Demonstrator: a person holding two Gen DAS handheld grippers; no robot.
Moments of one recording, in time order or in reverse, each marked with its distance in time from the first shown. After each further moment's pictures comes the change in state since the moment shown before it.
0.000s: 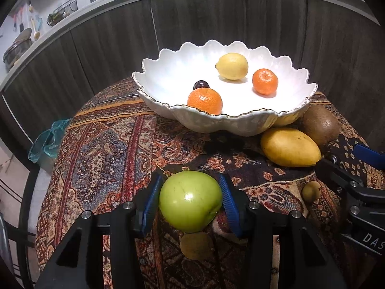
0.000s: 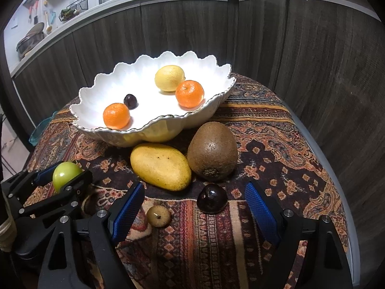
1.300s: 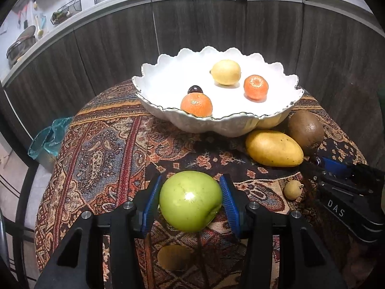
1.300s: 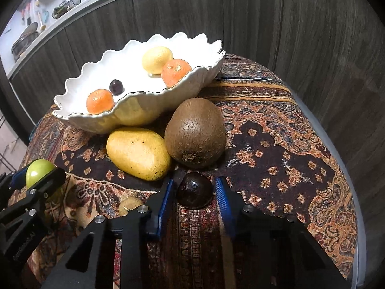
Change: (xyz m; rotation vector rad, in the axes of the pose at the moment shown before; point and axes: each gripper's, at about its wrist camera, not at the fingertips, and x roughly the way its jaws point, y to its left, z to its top) left arm -0.017 -0.011 -0.001 -0.029 -0.018 -0.004; right arm 0.027 -0.019 -0.006 0.031 0.077 0.023
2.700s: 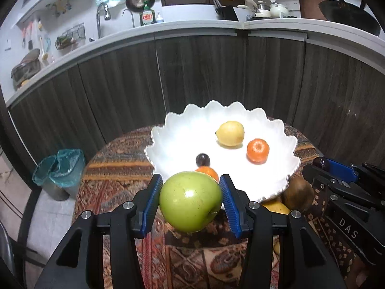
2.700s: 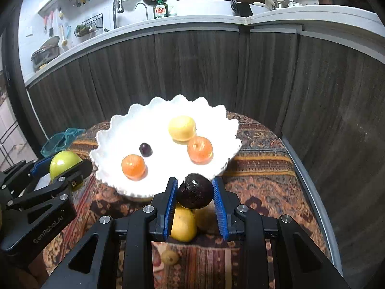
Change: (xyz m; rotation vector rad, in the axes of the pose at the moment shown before) left arm -0.032 0.012 0.073 0.011 -0.178 0.010; right arm -0.065 0.020 0.065 -0.077 -0.204 0.044
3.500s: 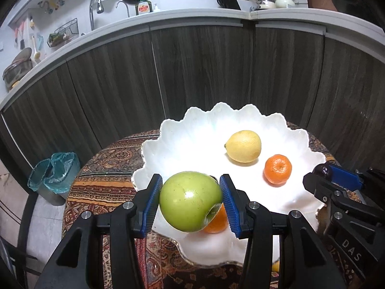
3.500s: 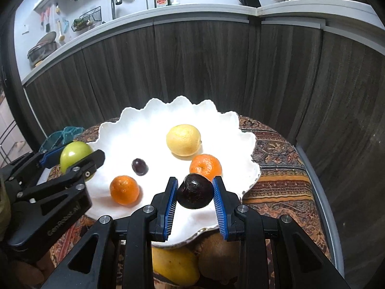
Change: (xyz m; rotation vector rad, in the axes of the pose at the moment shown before) left arm 0.075 0.002 0.032 0.008 0.047 0.003; right arm 0.061 0.003 0.037 -0.013 0.051 0.017
